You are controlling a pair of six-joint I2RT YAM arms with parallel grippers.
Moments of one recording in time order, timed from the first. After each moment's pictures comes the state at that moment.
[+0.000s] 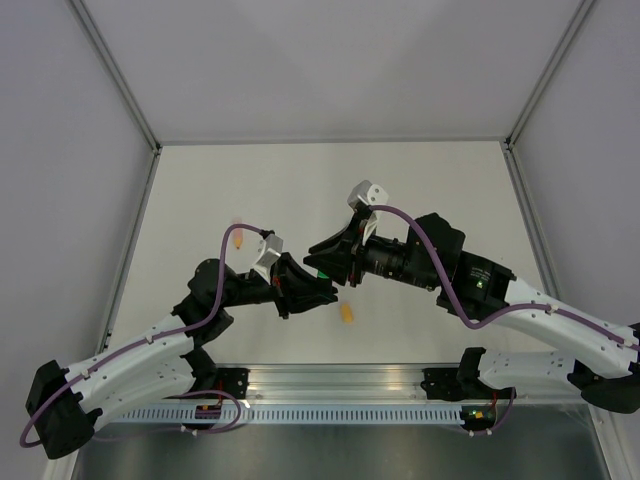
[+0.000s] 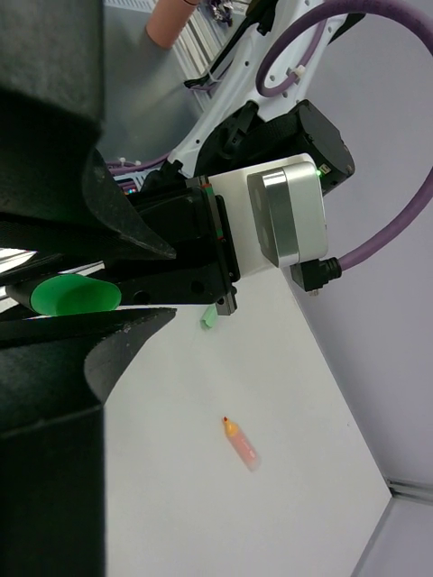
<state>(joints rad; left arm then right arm) -0.85 0.81 0.51 0.54 0.66 -0.46 1.11 1.07 1.22 -0.20 -0.09 0.26</state>
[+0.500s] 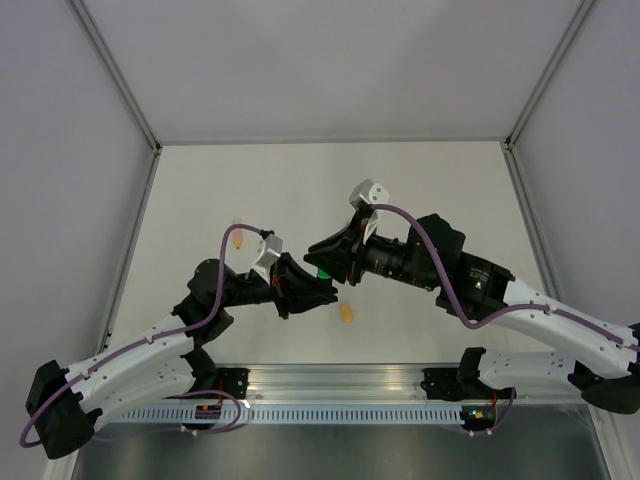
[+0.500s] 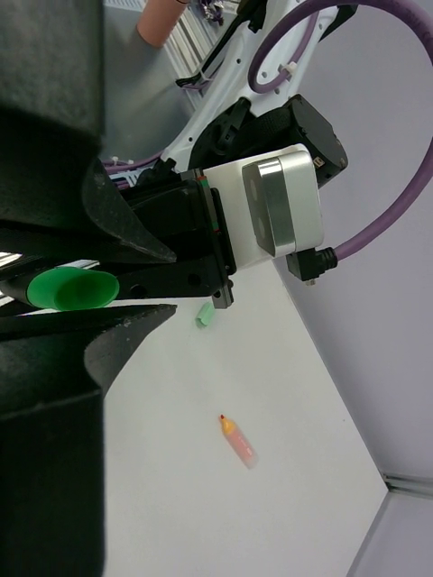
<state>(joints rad) -0.85 0.81 0.50 0.55 0.66 -0.46 1.11 1.07 1.20 -0.17 -0.08 0.27</state>
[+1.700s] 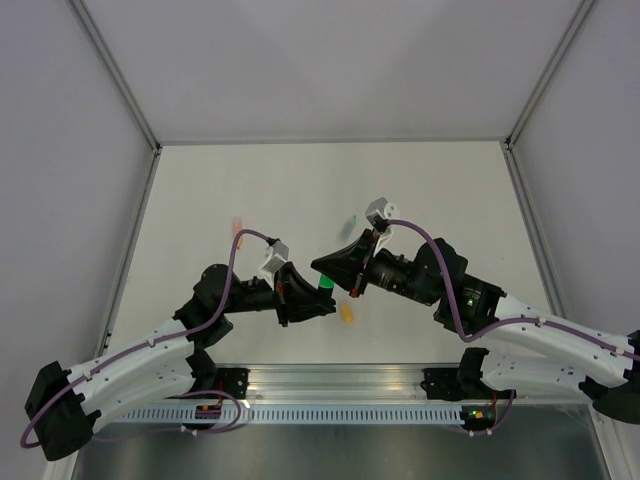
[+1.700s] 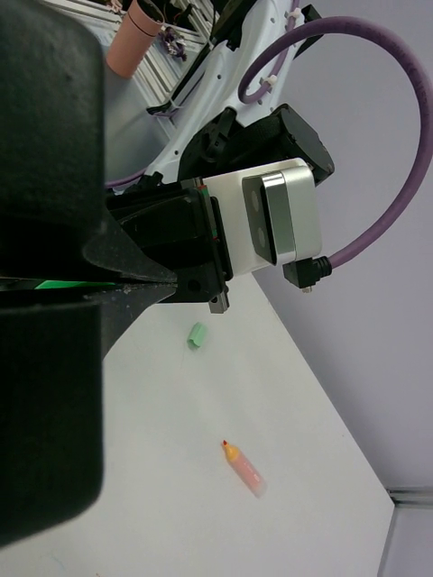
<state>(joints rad) -0.85 0.79 0.44 0.50 0.66 -0.50 1.10 0.96 0.91 0.10 -0.07 0.40</state>
